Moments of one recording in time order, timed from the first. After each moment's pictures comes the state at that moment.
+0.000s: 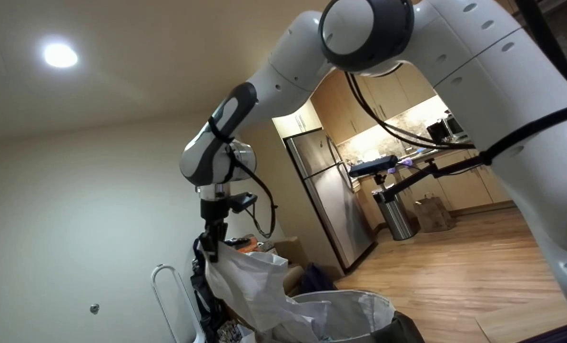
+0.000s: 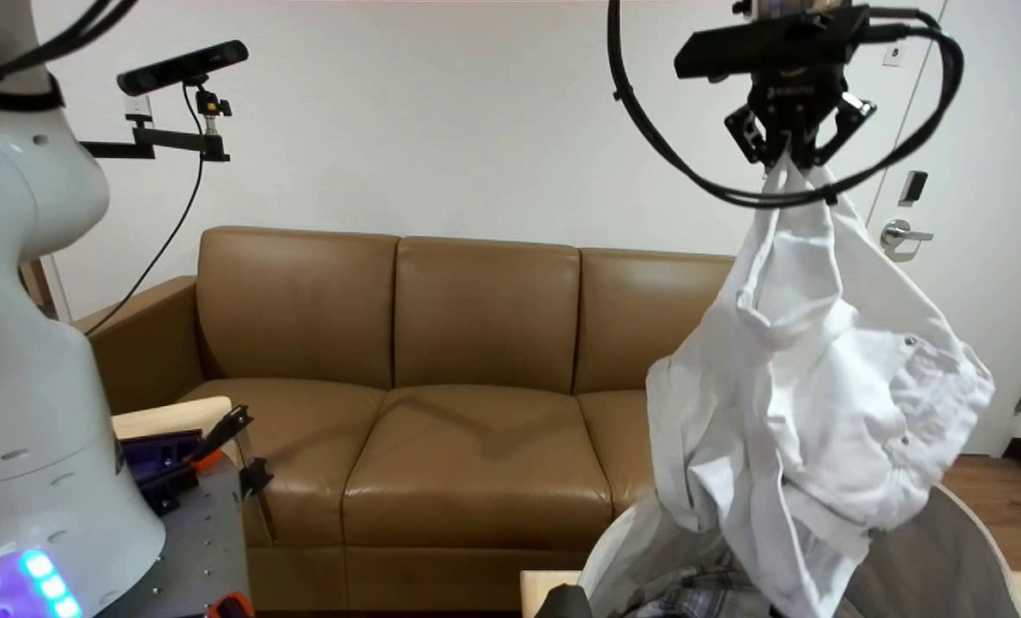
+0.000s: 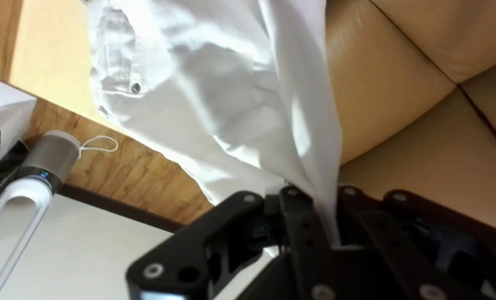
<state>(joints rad) -0.32 0.14 -0.01 -1.76 0.22 2.33 -0.55</state>
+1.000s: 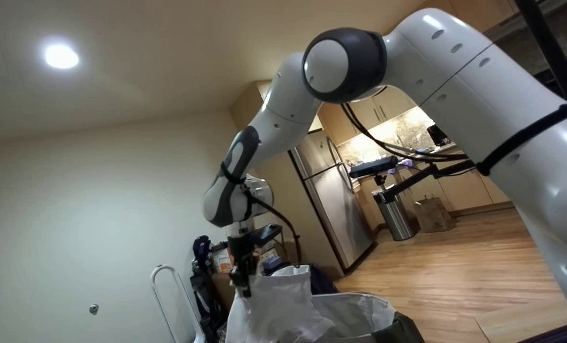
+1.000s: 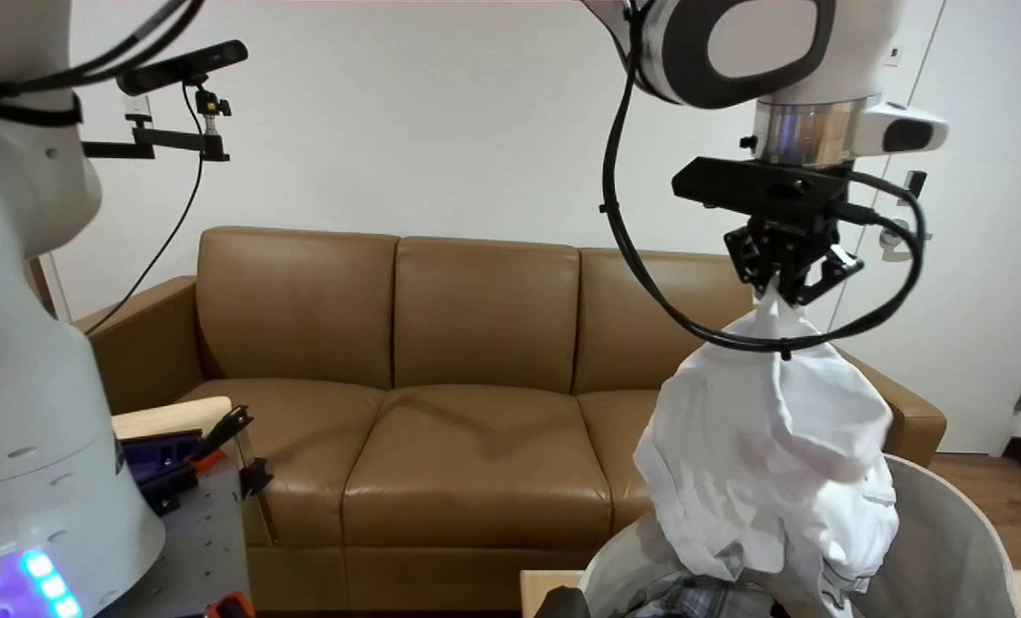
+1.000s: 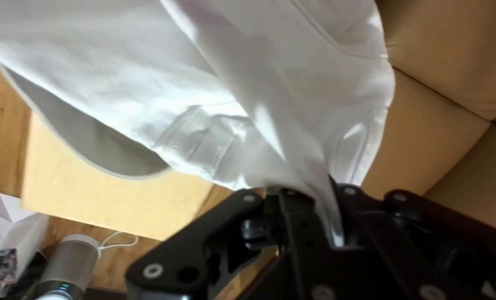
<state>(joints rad) -0.27 0.30 -0.14 -1.82 0.26 2.36 -0.48</state>
